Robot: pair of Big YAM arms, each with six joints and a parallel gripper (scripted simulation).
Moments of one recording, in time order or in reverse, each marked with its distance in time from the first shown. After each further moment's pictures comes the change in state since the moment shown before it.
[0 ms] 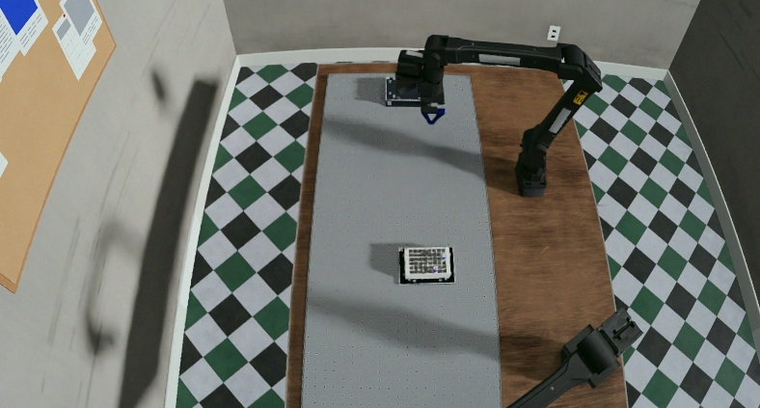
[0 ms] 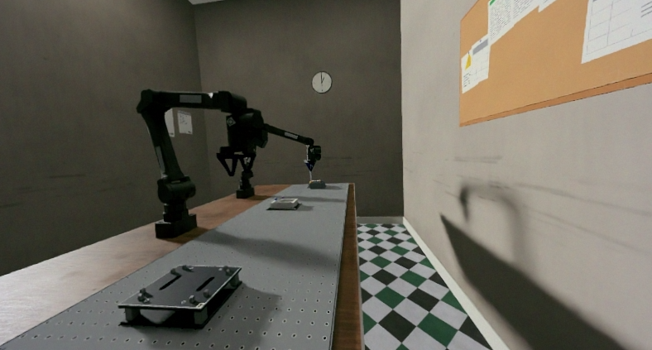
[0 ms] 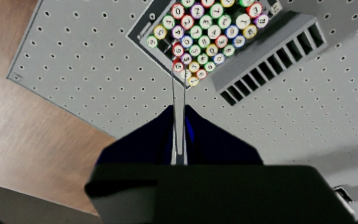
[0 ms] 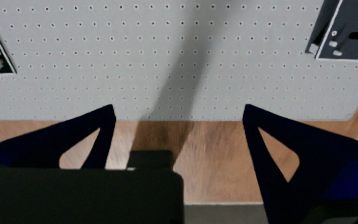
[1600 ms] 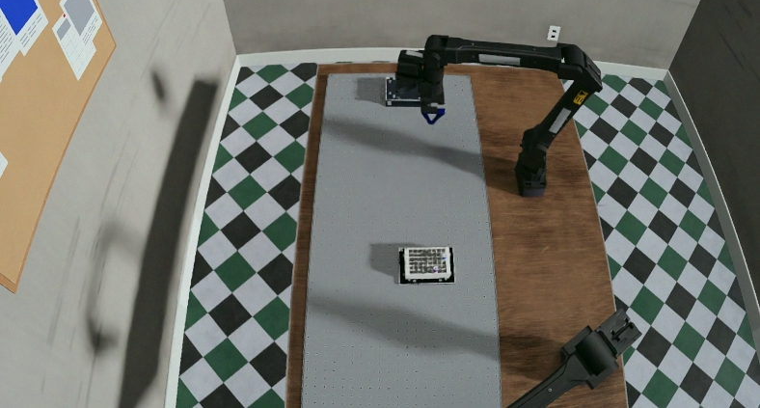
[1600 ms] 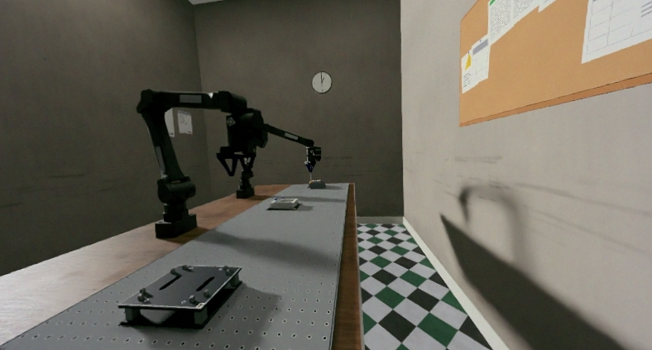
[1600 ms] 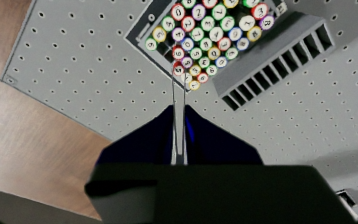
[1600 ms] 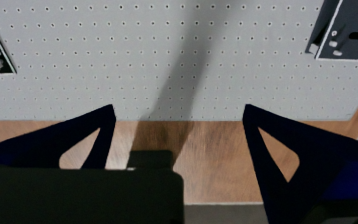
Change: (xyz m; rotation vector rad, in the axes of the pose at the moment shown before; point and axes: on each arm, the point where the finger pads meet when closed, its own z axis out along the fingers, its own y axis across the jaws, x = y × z) left arm 0.000 0.000 0.011 -0.001 0.001 0.000; right arm 0.000 0.000 0.000 0.000 0.000 0.000
